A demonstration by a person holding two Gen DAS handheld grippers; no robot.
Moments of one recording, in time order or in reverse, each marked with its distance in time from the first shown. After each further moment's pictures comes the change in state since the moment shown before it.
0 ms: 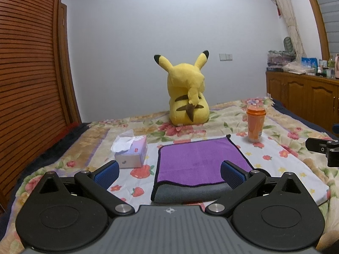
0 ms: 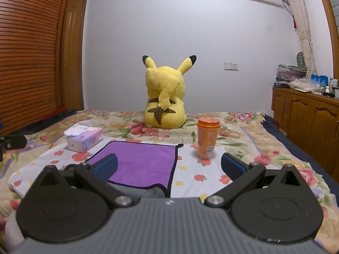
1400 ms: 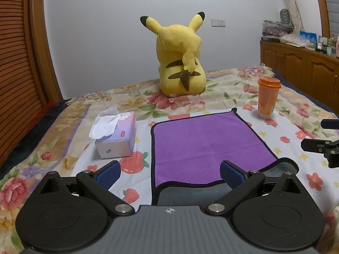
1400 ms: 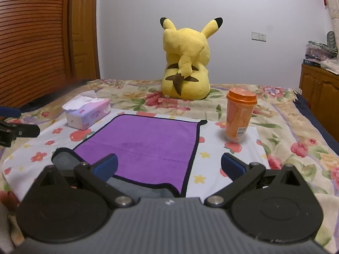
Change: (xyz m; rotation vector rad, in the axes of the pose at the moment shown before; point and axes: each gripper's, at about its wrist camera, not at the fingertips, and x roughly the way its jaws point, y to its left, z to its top) left arm 0.132 0.029 0.021 0.047 0.201 -0.089; right arm 0.111 0.003 -0.003 -0.025 0.191 0.123
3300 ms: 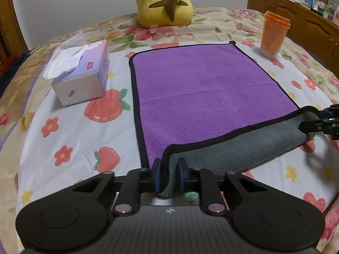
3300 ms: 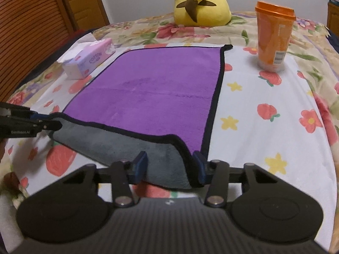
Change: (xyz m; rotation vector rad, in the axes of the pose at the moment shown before) left arm 0.110 0.025 -0.035 0.029 0.347 -0.165; right arm 0.085 -0.017 -0.028 0.096 0.376 0.168
